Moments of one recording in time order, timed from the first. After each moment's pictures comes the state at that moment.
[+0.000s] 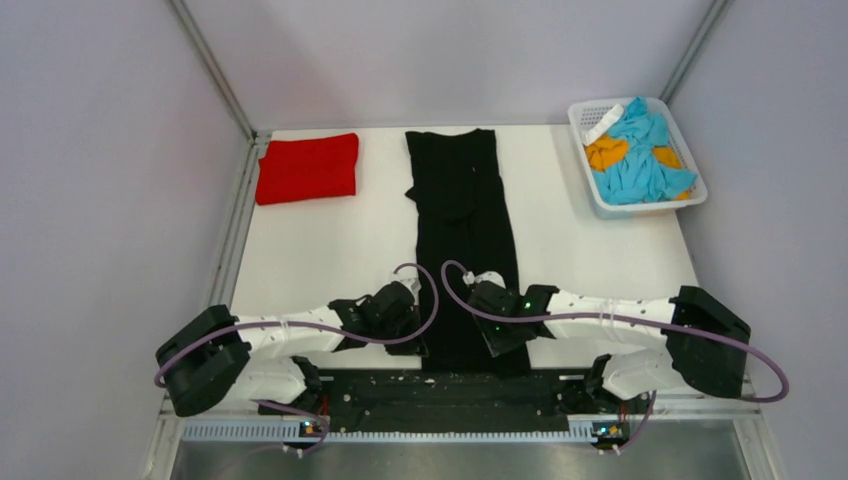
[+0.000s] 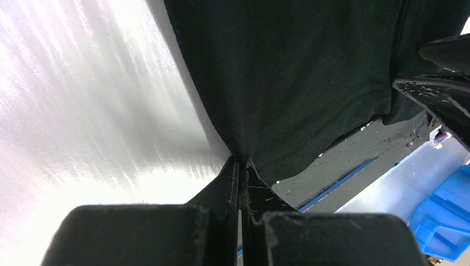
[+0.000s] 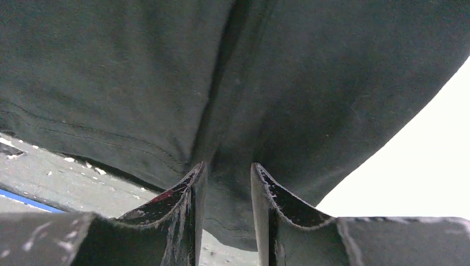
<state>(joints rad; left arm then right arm) -0.98 1.23 0.44 -0.17 0.17 -0.95 1.09 1.30 0.67 -0.62 0.13 0.62</state>
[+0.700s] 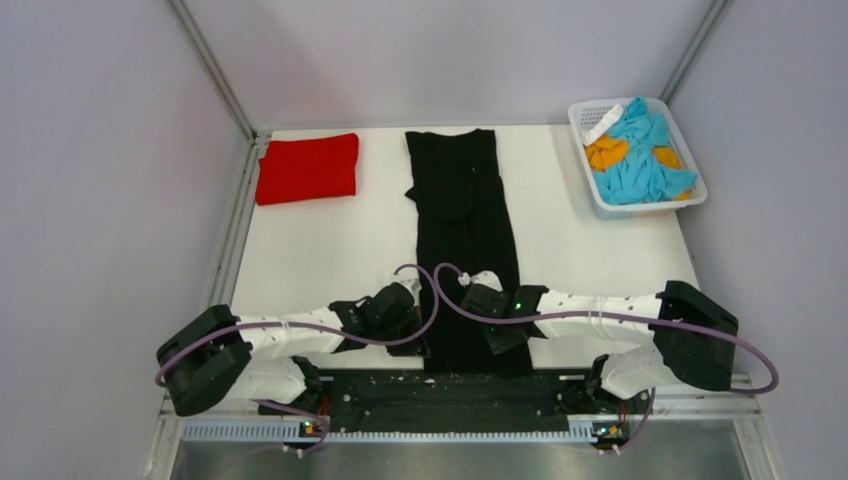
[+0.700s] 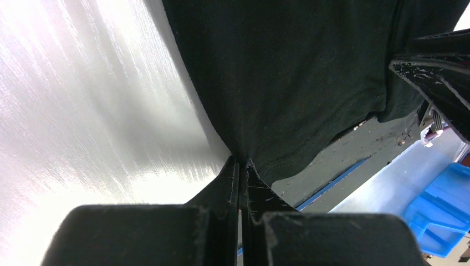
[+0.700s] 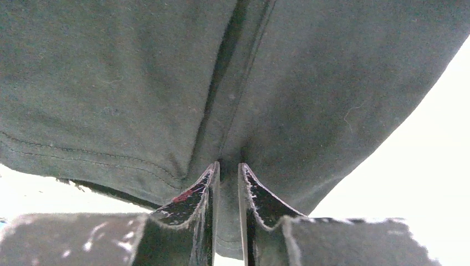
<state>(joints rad) -0.98 1.24 0.42 -0.13 0.19 -0.97 1.13 1.38 0.72 -0.64 0.21 0.62</state>
